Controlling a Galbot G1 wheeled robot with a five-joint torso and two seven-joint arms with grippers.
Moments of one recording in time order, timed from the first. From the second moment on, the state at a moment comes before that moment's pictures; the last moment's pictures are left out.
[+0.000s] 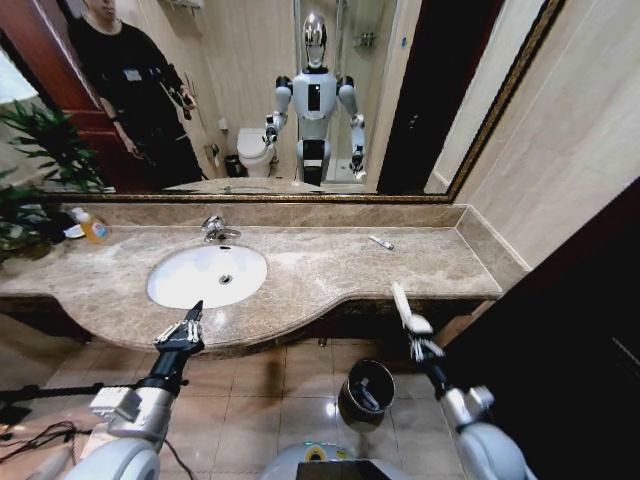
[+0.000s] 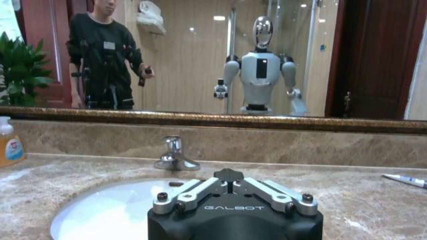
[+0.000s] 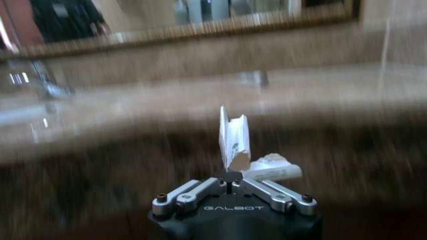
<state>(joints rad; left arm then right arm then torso) 1.83 -1.36 -0.81 -2.47 -0.37 0.17 0.05 -1.79 1.20 0.63 1.85 0.45 0.27 -0.17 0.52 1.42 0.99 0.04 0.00</state>
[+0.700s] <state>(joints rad) 1.83 -1.36 -0.81 -2.47 -0.37 0.17 0.05 -1.44 1.33 0.50 1.19 0.39 0.24 -0.17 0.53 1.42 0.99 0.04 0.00</state>
